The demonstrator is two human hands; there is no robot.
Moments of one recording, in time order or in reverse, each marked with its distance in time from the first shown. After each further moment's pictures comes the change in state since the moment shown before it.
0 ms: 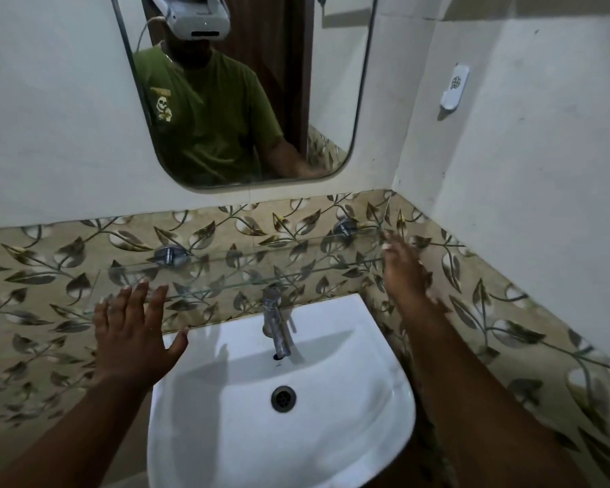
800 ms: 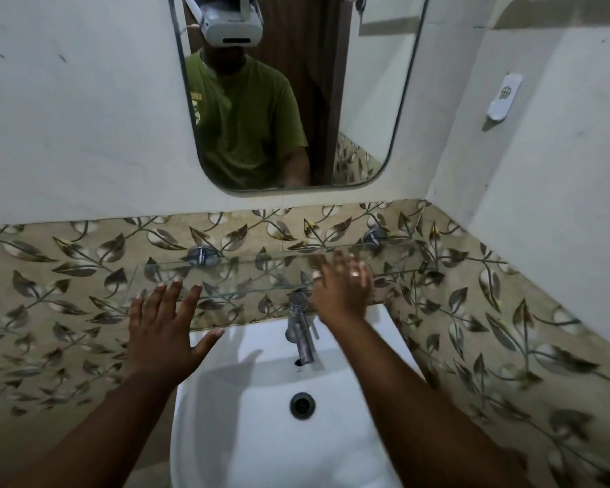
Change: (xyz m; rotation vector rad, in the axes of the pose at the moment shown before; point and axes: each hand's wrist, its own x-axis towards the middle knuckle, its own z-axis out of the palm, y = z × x) left_hand -0.002 -0.003 -0.018 -0.022 -0.076 -0.001; right_hand -0.062 -0.069 0.125 -0.438 -0.135 -0.380
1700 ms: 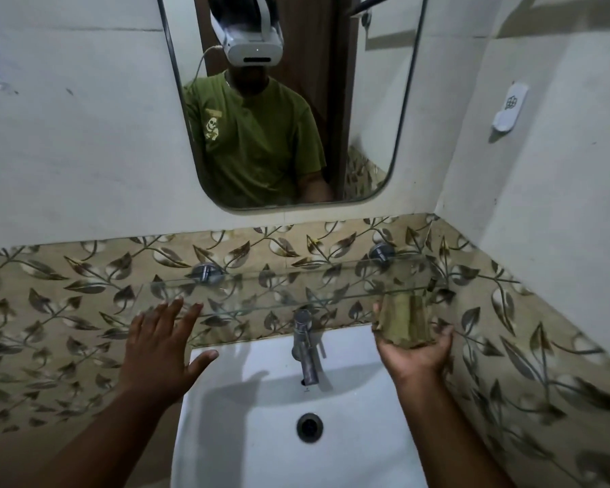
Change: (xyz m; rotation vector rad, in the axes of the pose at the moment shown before) left_hand 0.002 0.001 -0.015 -0.005 -0.113 0.003; right_hand -0.036 0.092 -0.045 2.457 0.210 0.813
